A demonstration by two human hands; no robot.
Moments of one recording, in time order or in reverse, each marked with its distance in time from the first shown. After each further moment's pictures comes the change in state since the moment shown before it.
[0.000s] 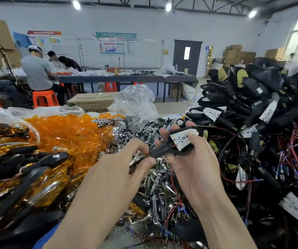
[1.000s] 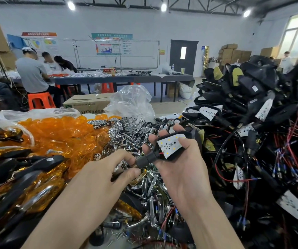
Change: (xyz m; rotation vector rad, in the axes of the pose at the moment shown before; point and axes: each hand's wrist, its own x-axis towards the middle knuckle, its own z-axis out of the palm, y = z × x) left_hand -0.002 -0.023 -0.010 -0.086 -0.204 -0.102; right_hand -0.001 0.016 0.003 0.122 -0.014 0.086
